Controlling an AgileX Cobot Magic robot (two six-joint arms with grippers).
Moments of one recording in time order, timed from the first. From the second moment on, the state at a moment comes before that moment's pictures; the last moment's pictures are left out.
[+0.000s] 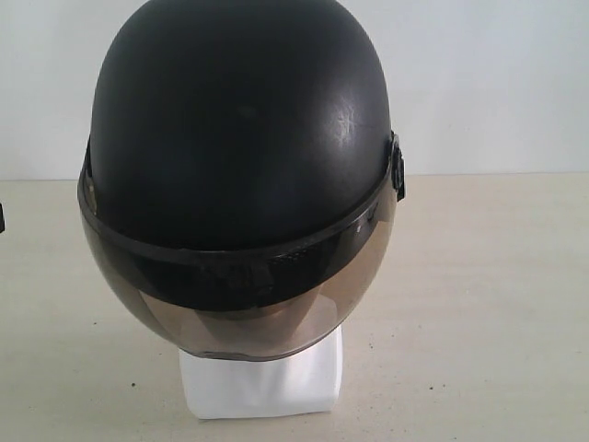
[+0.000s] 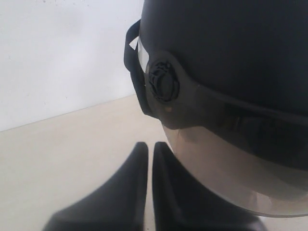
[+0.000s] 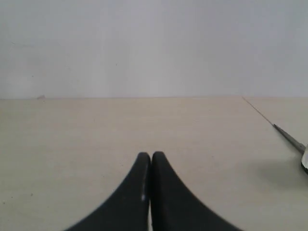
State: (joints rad) left arm 0.01 0.64 -0.40 1.75 -0.38 -1.66; right arm 0.10 0.01 0.00 -0.29 0.18 0.27
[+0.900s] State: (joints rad) left arm 0.01 0.64 -0.40 1.75 -0.38 -1.66; right arm 0.10 0.01 0.00 -0.03 0.34 0.00
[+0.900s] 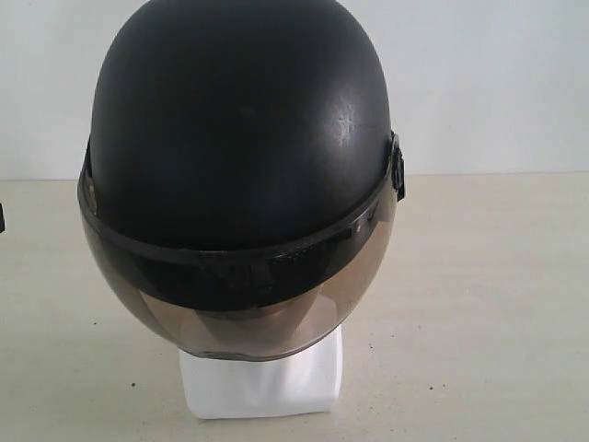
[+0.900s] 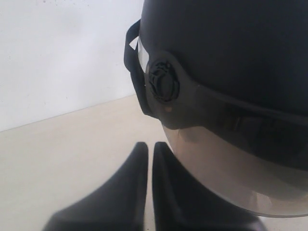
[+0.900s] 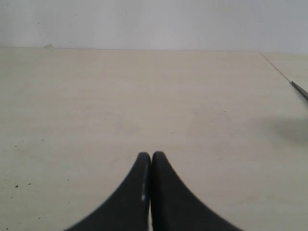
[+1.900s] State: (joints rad) left arm 0.01 0.64 -0.40 1.75 -0.38 -1.66; right arm 0.10 0.01 0.00 -0.03 0.35 0.00
